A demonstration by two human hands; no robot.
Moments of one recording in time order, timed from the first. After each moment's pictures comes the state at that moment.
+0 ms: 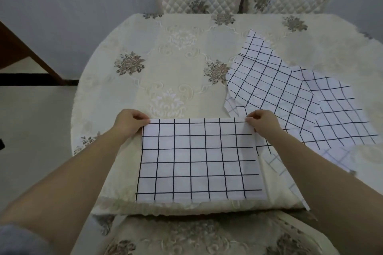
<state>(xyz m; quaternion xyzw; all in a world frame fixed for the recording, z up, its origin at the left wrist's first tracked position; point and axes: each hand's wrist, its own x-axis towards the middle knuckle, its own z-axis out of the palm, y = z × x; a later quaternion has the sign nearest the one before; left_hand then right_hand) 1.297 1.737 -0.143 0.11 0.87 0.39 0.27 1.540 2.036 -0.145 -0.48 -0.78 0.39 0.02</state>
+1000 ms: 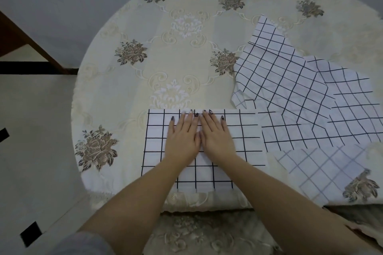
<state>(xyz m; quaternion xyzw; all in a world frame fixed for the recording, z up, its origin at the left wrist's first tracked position) 1.414 1.793 -0.209 0.42 0.90 0.04 0.10 1.494 1.900 -0.207 -0.21 -0.96 0.14 -0.06</state>
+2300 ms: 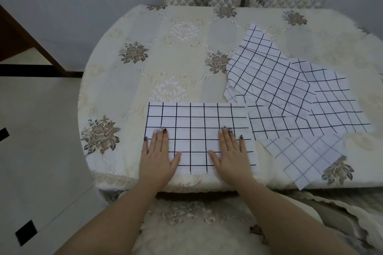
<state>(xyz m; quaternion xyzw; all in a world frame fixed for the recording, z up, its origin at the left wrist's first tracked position) 1.461 1.690 -0.212 0.35 0.93 0.03 0.09 1.604 1.879 -0.203 -0.28 -0.95 0.09 -0.09</state>
